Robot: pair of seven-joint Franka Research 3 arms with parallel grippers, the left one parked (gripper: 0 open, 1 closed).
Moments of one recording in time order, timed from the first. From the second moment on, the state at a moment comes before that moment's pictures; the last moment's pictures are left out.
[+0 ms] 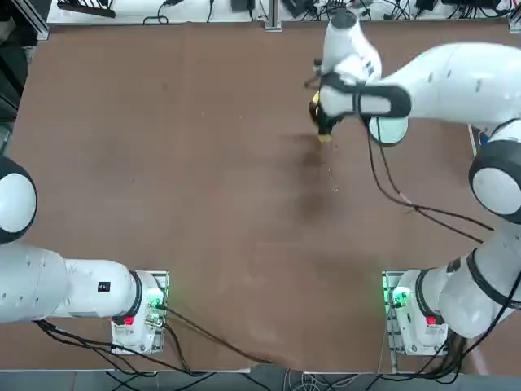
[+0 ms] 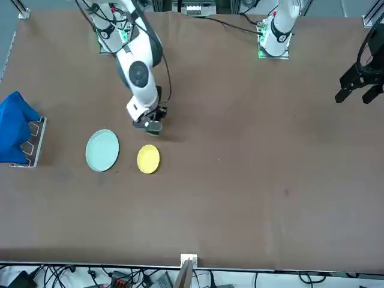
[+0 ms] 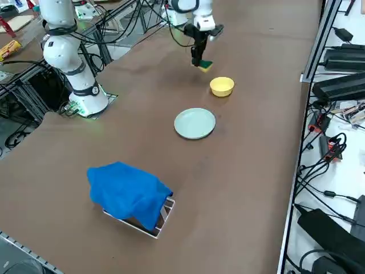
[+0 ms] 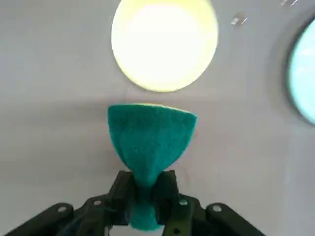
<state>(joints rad) 0.50 0.31 0.07 -1.90 -0.02 2.09 0.63</state>
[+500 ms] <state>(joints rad) 0.37 0.40 0.07 -1.68 0.08 1.93 0.41</state>
